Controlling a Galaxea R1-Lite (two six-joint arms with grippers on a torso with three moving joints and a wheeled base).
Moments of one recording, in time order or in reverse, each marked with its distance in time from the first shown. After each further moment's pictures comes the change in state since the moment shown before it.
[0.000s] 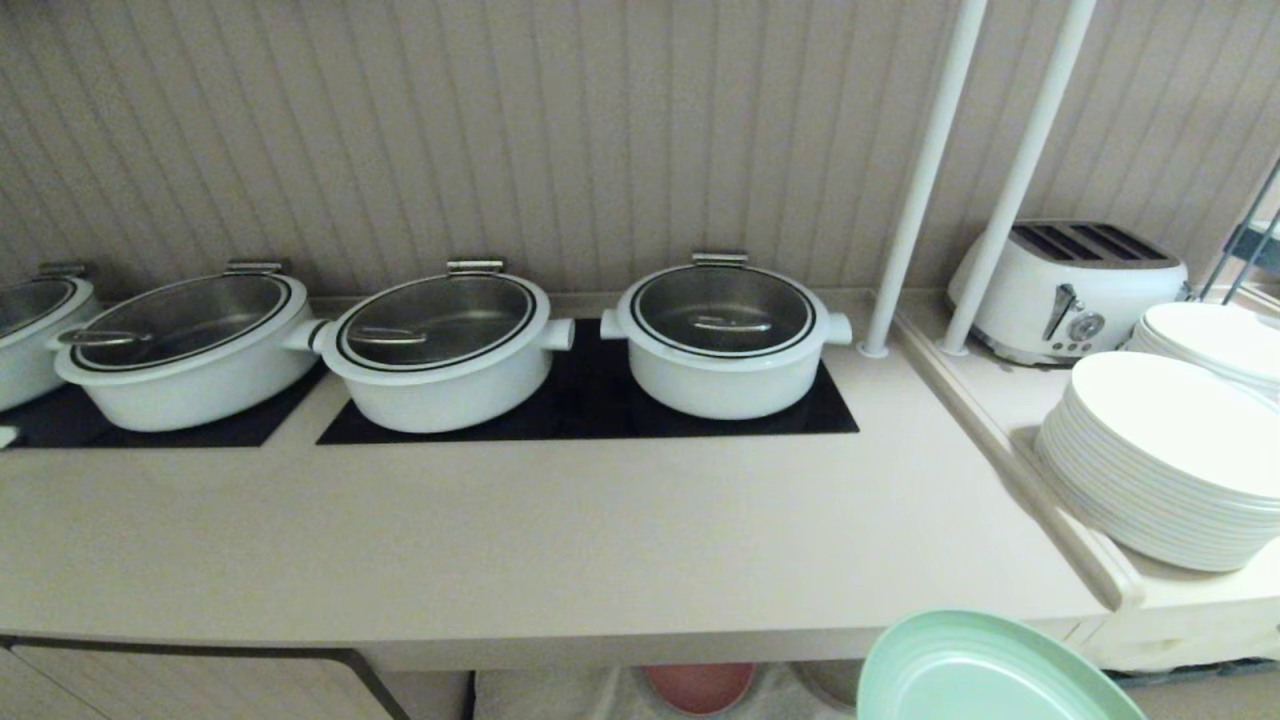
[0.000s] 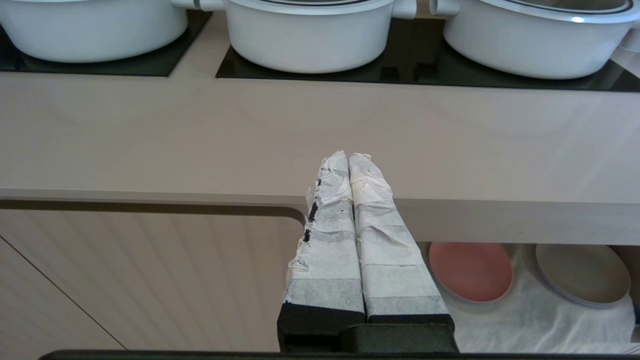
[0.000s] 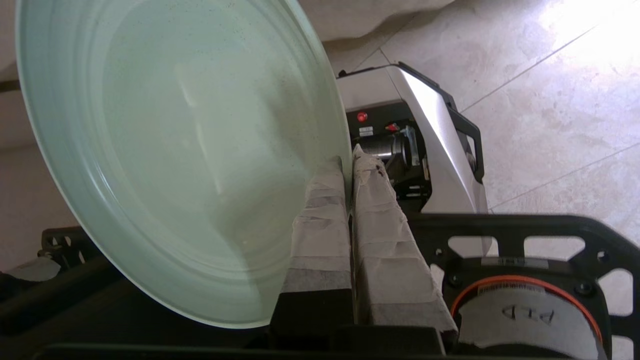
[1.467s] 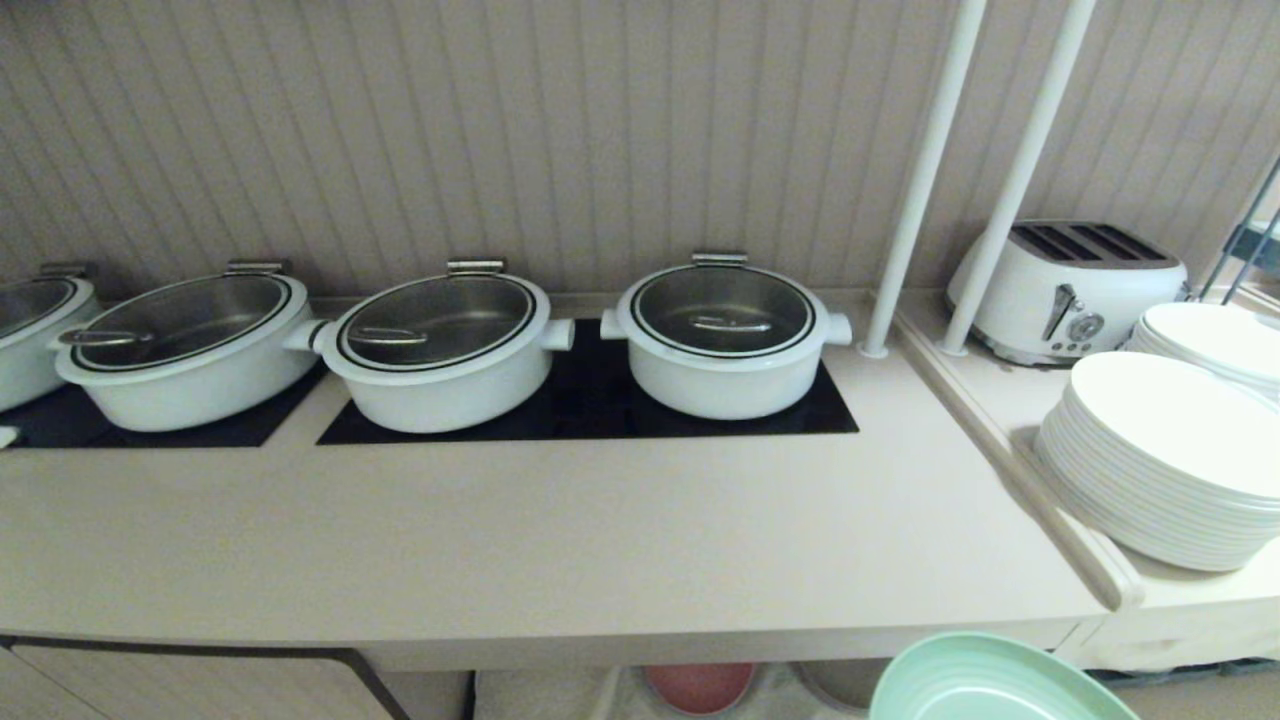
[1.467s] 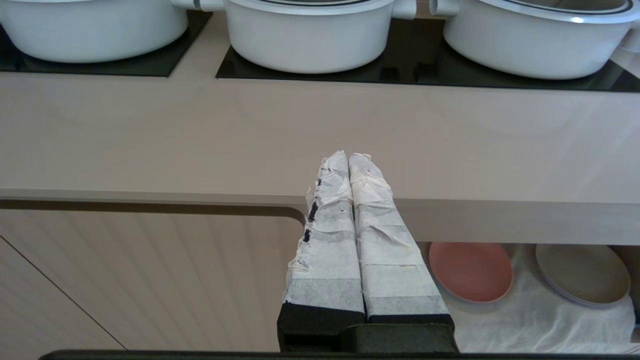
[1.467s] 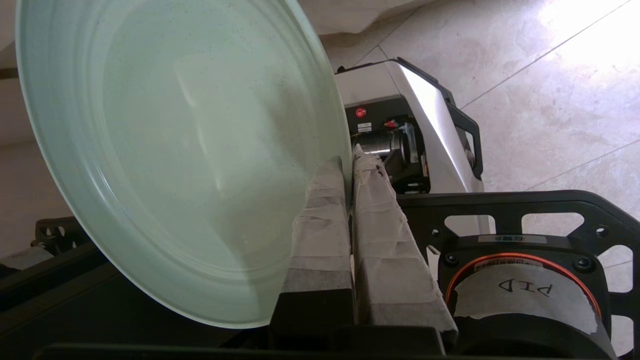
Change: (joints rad) left arm 0.000 0.000 0.000 0.000 0.000 0.000; right arm 0.001 -0.085 0.020 0.056 0.000 -0.007
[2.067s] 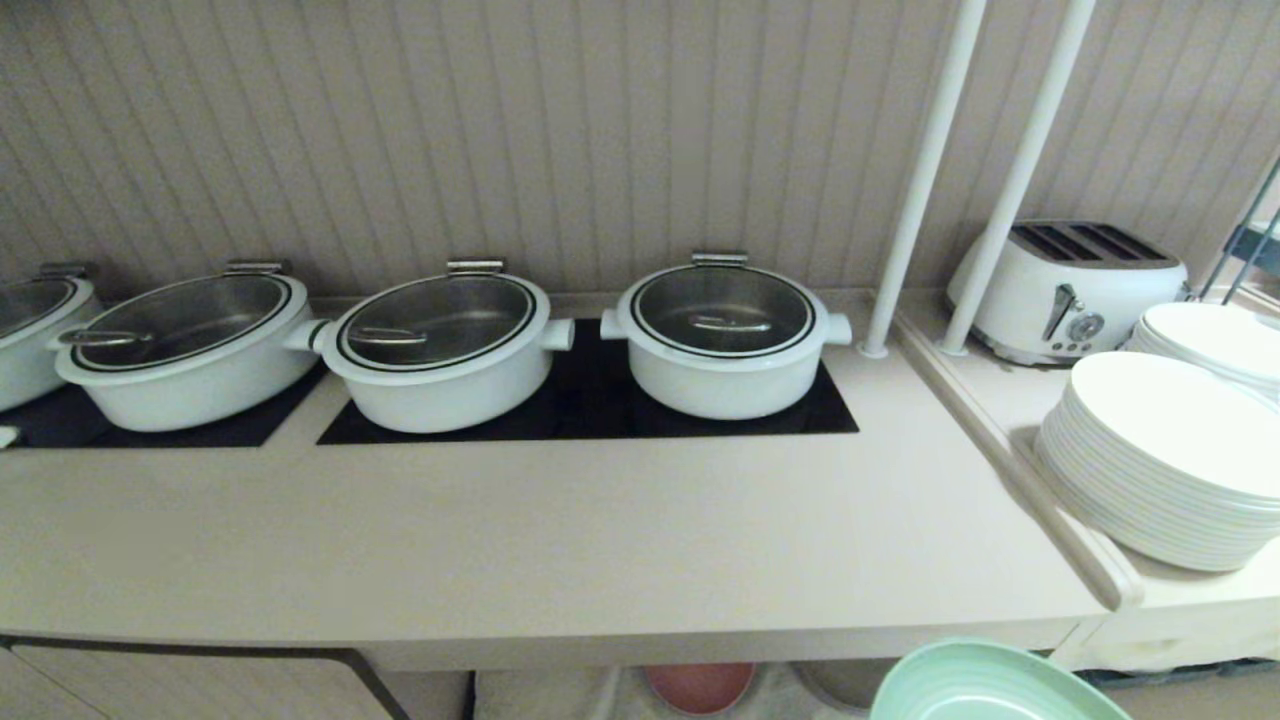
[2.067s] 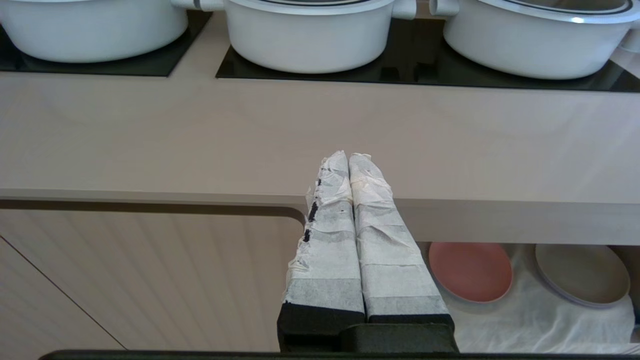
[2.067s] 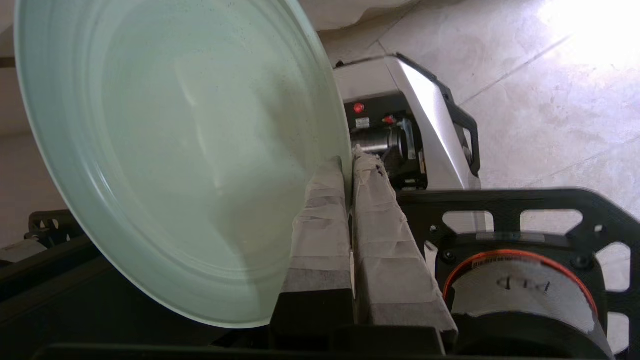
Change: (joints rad) left arm 0.000 0.000 0.000 0.000 0.000 -0.001; right arm 0.000 0.005 0.005 0.011 0.004 -0.017
